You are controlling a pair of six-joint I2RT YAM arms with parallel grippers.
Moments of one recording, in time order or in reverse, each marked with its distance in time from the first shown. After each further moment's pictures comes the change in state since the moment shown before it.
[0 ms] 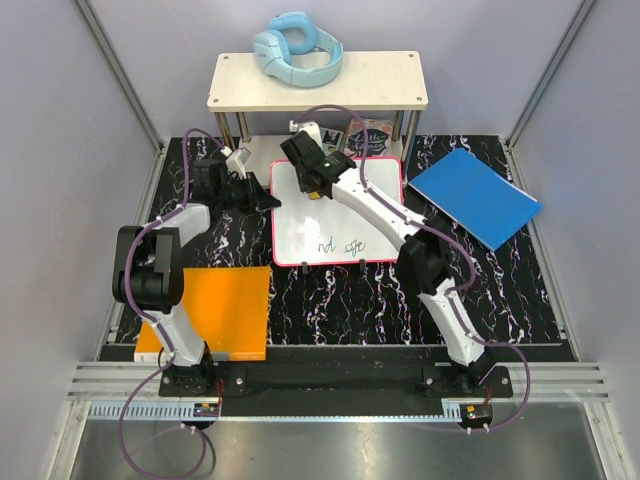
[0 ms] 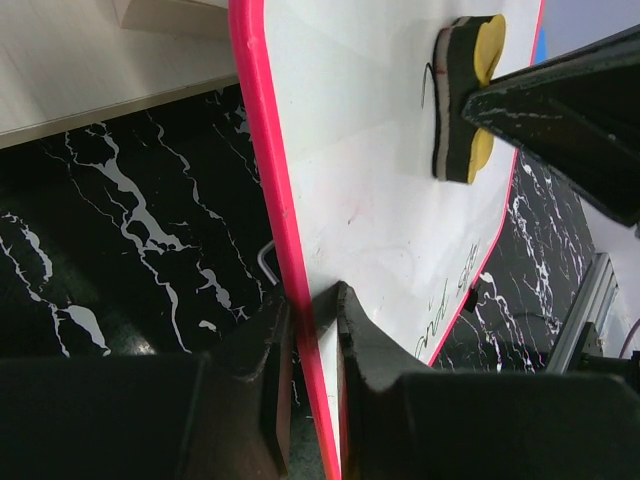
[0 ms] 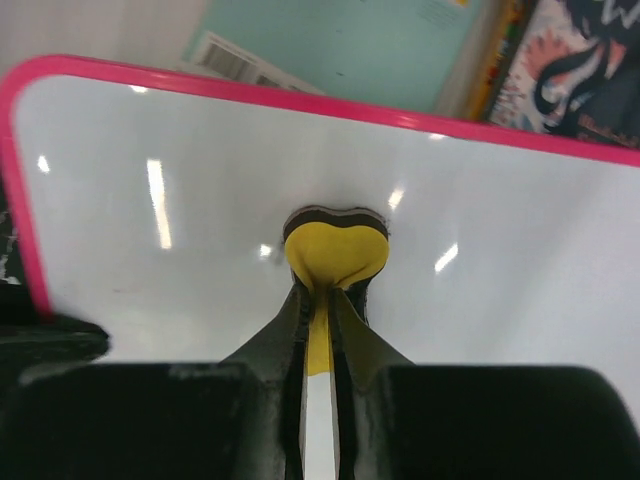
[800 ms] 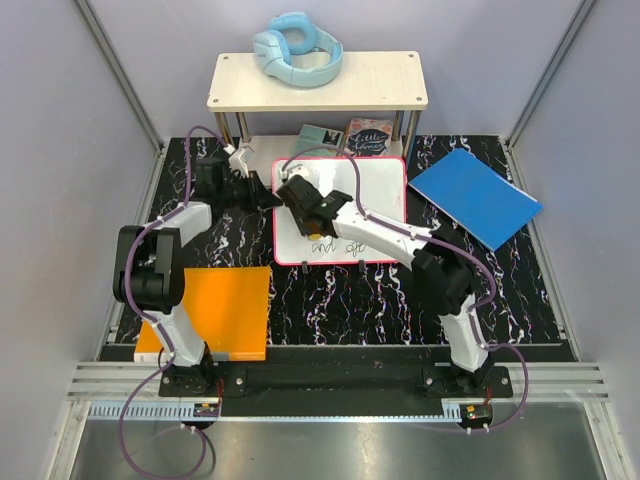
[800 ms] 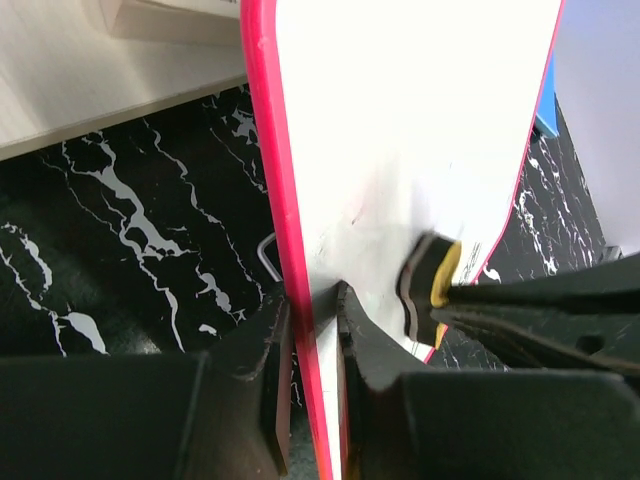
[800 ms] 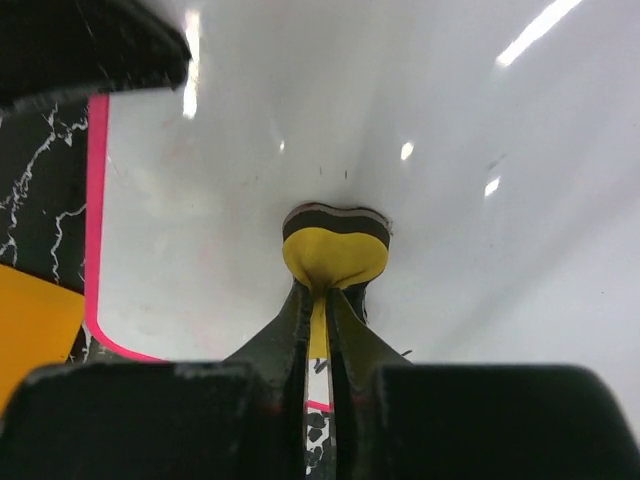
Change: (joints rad) left arm -0.012 0.000 0.019 -0.026 -0.011 0.029; right arm 0.130 -0.193 -0.439 0.170 -0.057 -0.055
